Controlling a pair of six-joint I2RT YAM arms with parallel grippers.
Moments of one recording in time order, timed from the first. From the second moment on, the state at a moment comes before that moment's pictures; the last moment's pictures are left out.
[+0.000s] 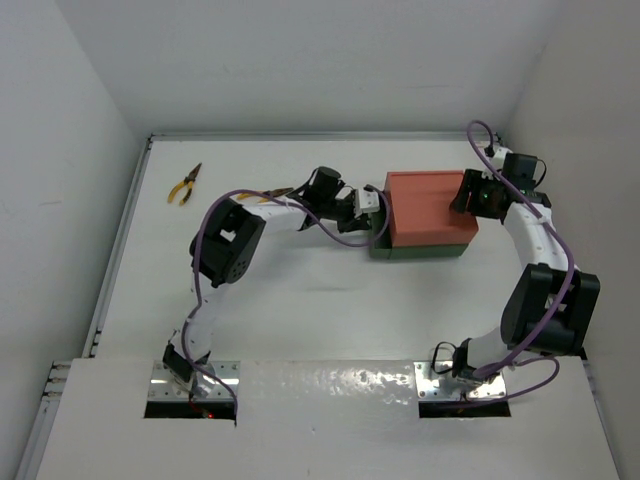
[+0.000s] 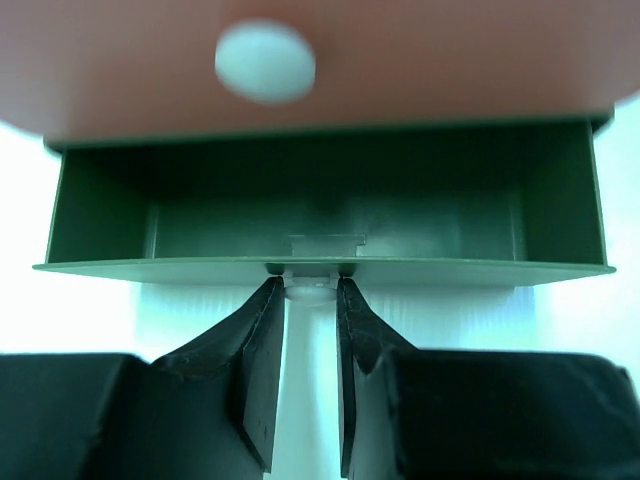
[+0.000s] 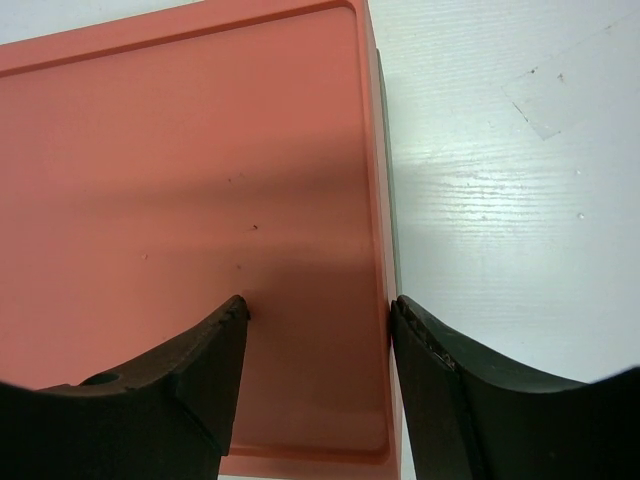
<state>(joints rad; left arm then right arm) -0.61 2.26 1.55 0.10 0.70 0.60 -0.24 1.50 1.08 -0.41 -0.25 0.01</state>
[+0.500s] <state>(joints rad) -0.52 2.14 1.41 -0.02 0.70 0.70 -0.24 1.50 1.08 -0.40 -0.26 0.00</state>
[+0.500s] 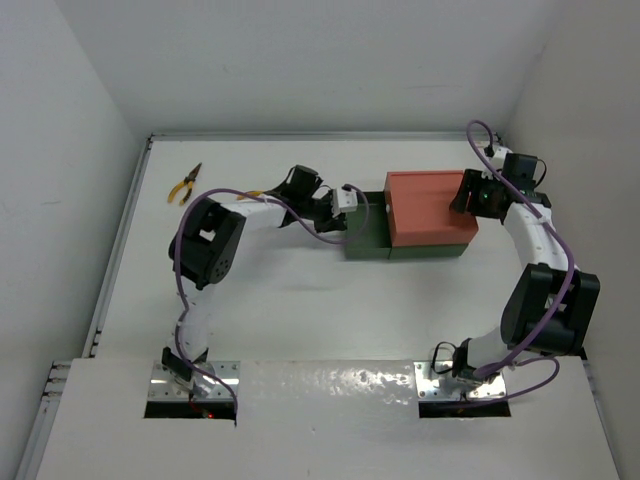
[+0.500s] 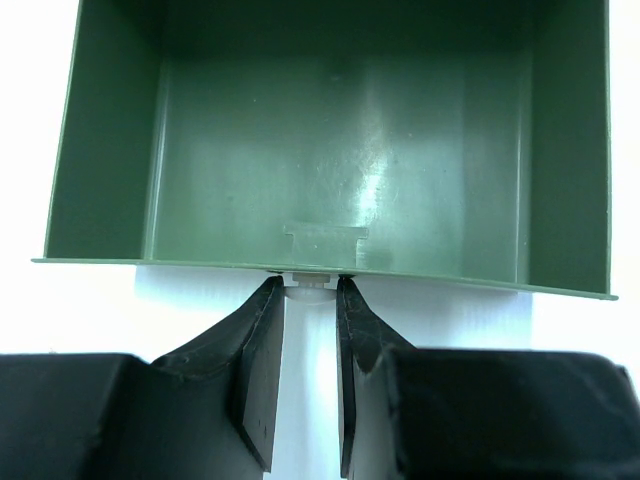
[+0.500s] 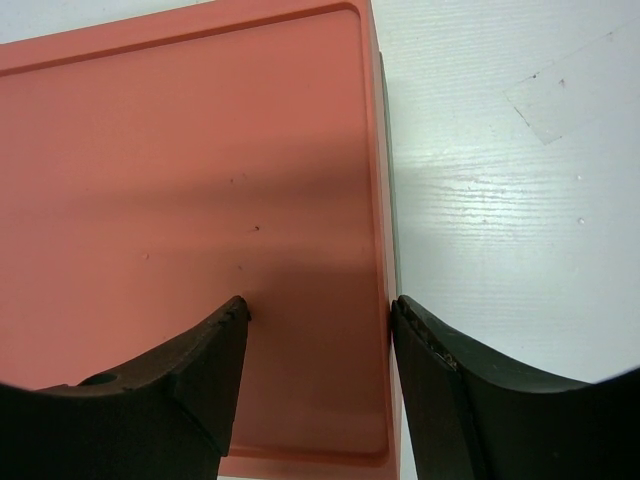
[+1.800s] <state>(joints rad) 0.30 2.19 1.99 -0.67 0.30 0.31 -0.24 1.50 1.08 -0.44 -0.32 -0.03</state>
